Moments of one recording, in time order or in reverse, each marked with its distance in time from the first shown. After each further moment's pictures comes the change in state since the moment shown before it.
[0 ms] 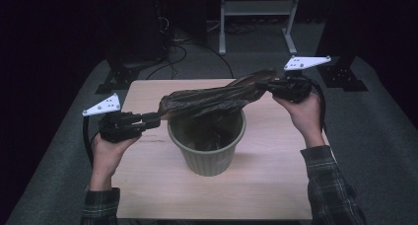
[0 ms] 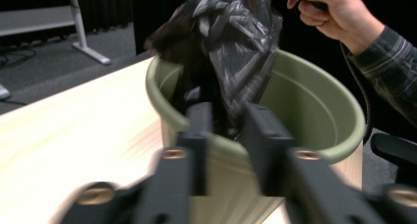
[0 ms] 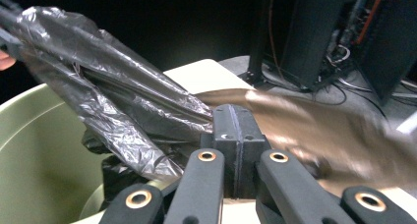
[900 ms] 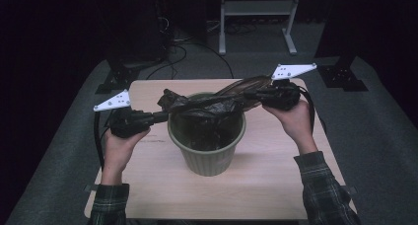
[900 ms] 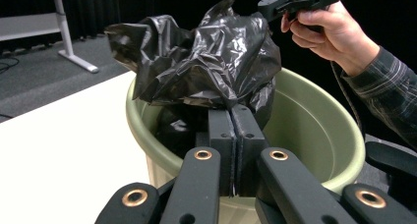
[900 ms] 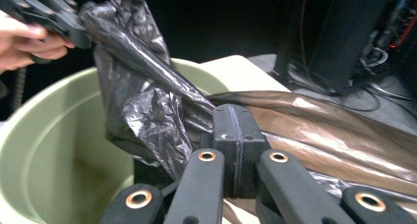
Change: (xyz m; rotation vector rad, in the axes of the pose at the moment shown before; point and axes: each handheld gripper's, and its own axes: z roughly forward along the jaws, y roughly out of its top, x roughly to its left) left arm 0.000 0.007 0.023 -0.003 -0.051 0.000; right arm 0.025 -0.004 0.018 0.017 0.098 -0.041
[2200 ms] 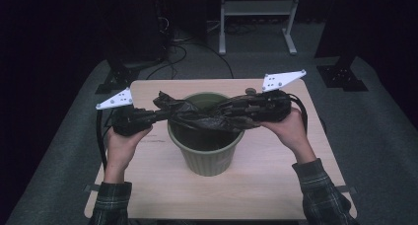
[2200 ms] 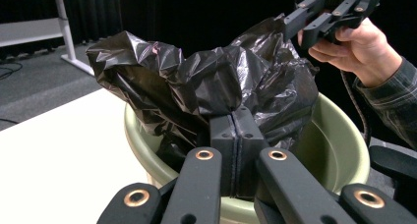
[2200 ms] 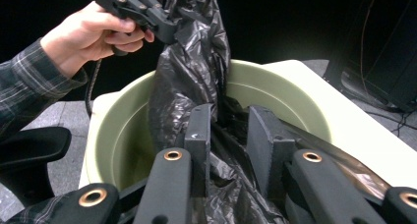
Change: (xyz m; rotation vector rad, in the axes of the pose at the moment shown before) left arm 0.000 0.004 0.005 -0.019 0.007 0.005; right arm 0.036 0.005 0.009 0.013 0.189 -0.055
